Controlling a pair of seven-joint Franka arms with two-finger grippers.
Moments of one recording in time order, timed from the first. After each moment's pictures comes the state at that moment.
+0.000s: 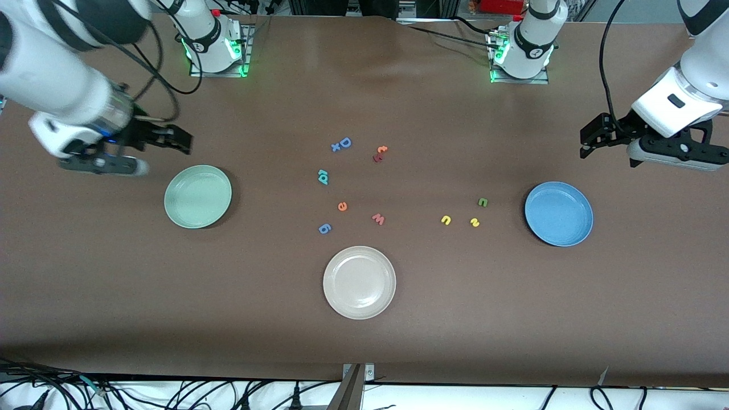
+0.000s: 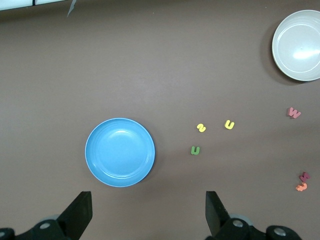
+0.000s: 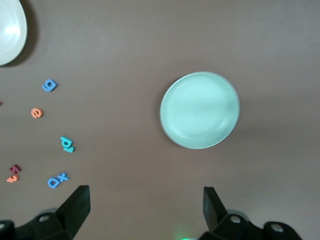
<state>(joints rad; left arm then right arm) -0.01 -0.01 -0.10 -1.70 -0.02 1.75 0.06 0.22 0.16 0.08 -1.60 0.01 1.59 0.38</state>
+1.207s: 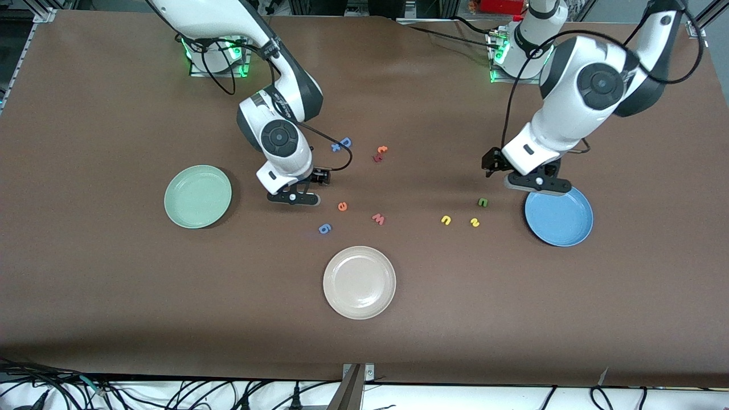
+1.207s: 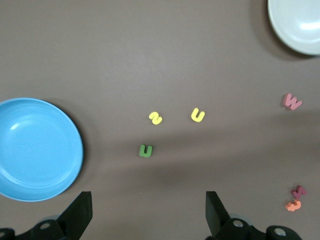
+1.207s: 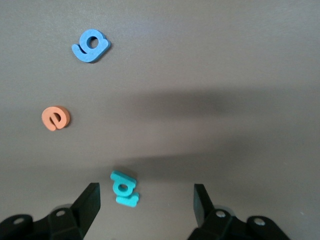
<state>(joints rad) -0.08 0.10 -0.25 -2.04 -0.04 2.12 -0.17 0.55 0.52 0.08 -1.82 0.01 2.22 0.69</state>
